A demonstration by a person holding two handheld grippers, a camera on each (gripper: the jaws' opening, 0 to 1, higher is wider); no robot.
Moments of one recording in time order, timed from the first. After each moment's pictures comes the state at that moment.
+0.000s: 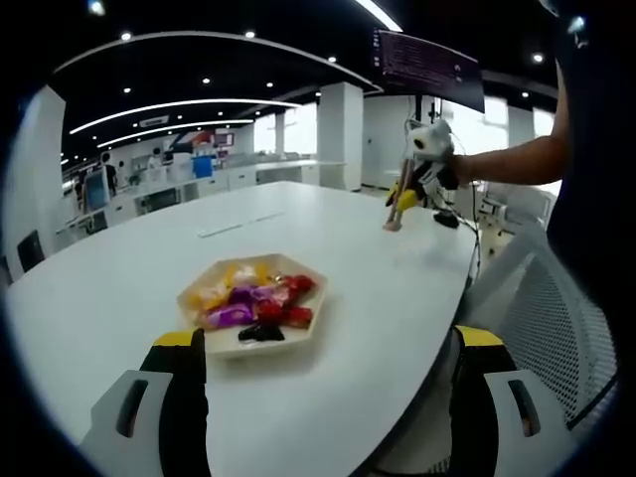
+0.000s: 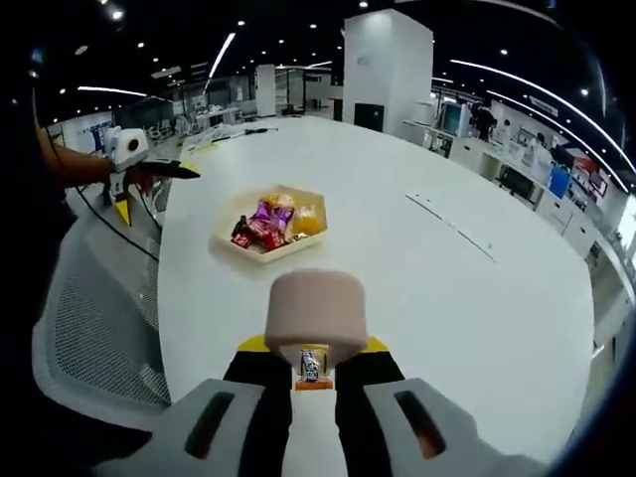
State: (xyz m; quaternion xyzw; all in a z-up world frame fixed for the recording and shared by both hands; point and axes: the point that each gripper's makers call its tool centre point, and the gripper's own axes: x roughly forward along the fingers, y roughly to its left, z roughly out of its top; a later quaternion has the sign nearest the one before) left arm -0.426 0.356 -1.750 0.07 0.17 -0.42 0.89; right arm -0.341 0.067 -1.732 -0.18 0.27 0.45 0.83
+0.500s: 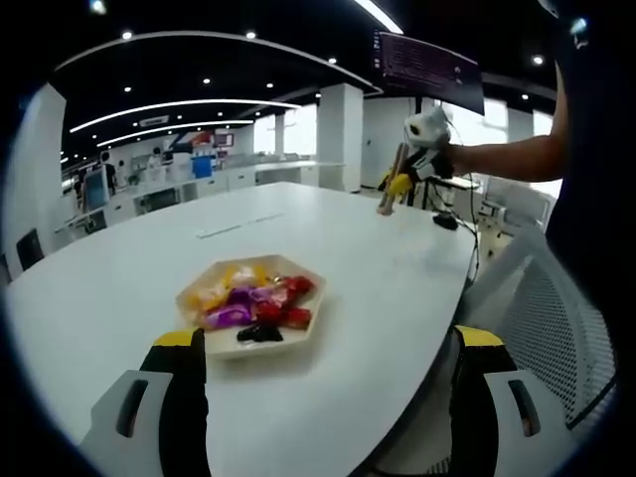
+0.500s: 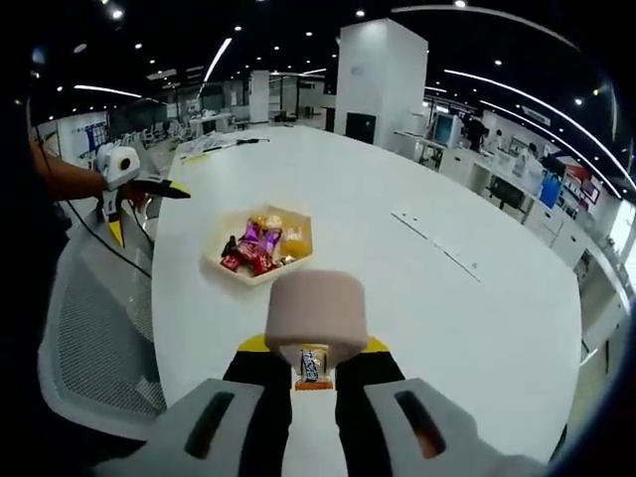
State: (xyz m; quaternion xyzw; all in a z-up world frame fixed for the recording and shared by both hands) left arm -0.426 0.355 -1.749 0.07 0.17 -0.42 0.89; right arm -0.328 0.073 -1.710 -0.19 0.26 0.43 0.84
